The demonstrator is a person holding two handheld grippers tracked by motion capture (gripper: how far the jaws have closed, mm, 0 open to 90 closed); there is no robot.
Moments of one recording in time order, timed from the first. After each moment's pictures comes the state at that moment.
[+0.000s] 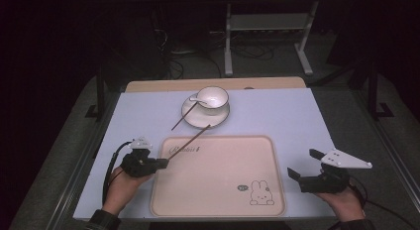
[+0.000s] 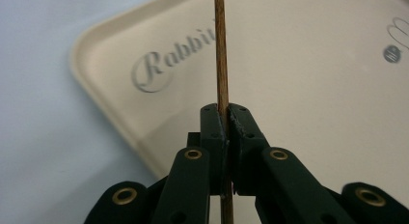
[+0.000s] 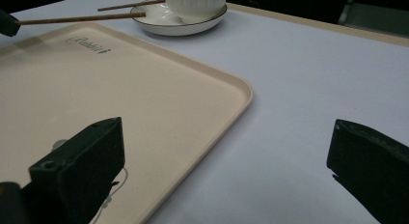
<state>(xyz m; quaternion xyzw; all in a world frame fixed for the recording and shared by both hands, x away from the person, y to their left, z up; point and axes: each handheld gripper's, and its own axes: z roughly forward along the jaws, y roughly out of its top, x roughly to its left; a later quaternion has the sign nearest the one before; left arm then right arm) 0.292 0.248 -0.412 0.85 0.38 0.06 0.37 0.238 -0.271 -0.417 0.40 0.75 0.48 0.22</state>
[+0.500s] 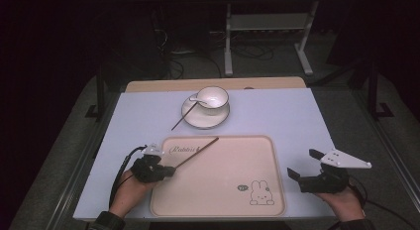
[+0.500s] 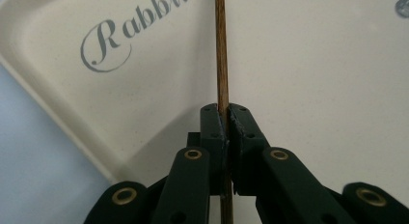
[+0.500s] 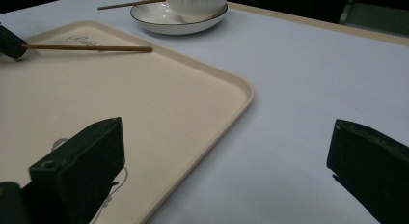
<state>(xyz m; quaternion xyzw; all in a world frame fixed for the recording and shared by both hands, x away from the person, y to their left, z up) 0.293 0.232 -0.431 0.87 0.36 0.04 0.32 0.238 -0.271 -0.417 0.40 0.75 0.48 0.22</state>
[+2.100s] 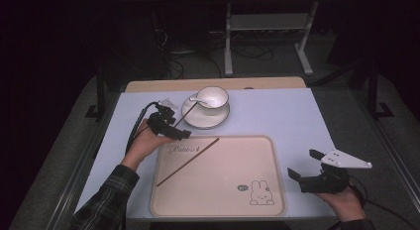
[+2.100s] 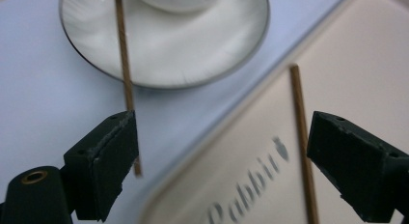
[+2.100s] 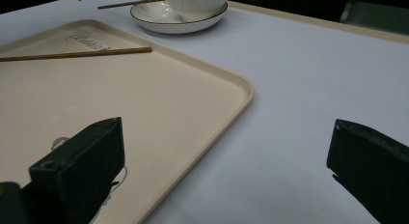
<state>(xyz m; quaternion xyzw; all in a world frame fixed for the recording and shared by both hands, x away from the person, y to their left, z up) 0.420 0.197 -0.382 0.87 0.36 0.09 0.33 0.238 -0.272 -0.418 0.40 0.75 0.48 0.22</state>
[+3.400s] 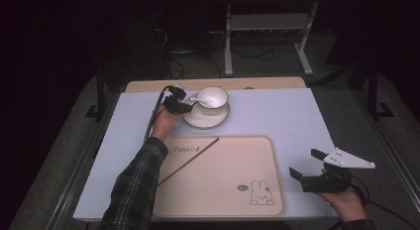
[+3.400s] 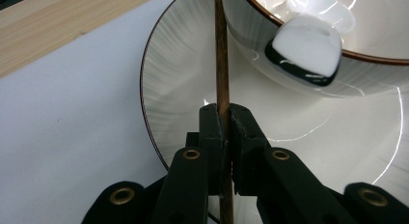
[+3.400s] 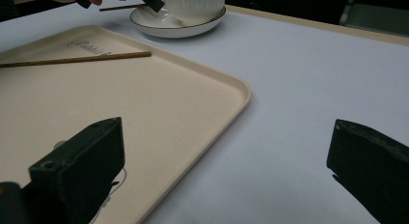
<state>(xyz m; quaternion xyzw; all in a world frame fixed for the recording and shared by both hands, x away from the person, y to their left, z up) 0.516 0.174 -0.423 0.85 0.40 0.14 0.31 0.238 -0.277 -0.418 0.40 0.74 0.49 0.22</state>
